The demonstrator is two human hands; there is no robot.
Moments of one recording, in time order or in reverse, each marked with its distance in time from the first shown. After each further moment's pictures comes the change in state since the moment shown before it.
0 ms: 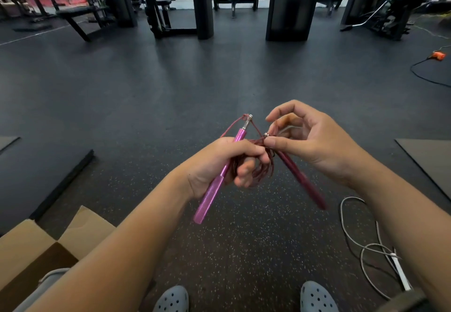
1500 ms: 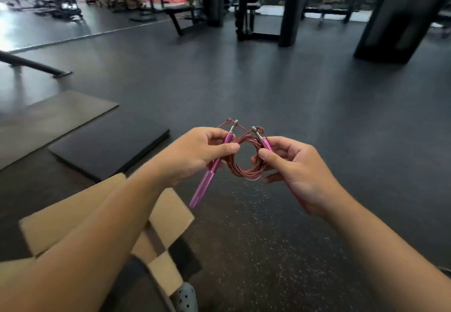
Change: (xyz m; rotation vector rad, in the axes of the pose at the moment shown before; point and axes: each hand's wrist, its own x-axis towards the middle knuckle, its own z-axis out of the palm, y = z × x) left_hand -0.146 0.019 -0.120 0.472 0.723 -0.045; right_hand 0.064 0.009 0.180 0.208 -0.182 0.077
